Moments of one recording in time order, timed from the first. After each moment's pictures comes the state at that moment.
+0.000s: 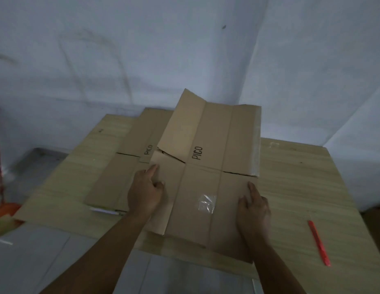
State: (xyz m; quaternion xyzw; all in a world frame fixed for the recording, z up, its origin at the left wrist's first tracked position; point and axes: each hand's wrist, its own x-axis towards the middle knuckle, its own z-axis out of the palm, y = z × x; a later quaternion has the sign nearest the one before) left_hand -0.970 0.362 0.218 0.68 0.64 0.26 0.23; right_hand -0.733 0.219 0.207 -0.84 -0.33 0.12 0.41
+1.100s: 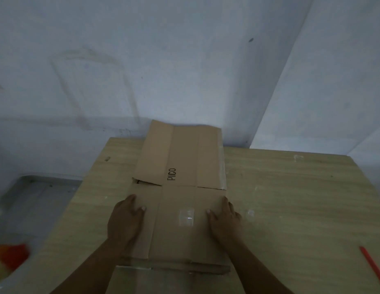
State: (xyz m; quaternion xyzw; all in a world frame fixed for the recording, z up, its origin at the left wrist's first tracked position) left_hand -1.121 0.532 0.148 0.68 0.68 0.14 0.26; right_hand -0.856 0.401 0.142 -0.88 -0.36 0.24 0.19
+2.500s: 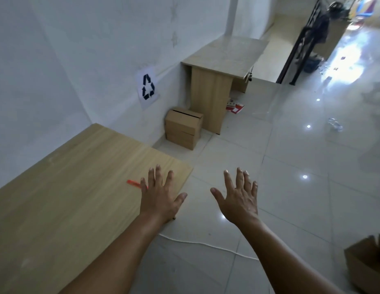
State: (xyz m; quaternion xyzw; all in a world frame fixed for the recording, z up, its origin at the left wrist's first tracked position) left_hand -0.660 0.098 0.197 1.00 -0.04 -0.04 0.07; right_hand -0.677 -0.139 0.193 -0.99 0.06 0.03 0.10
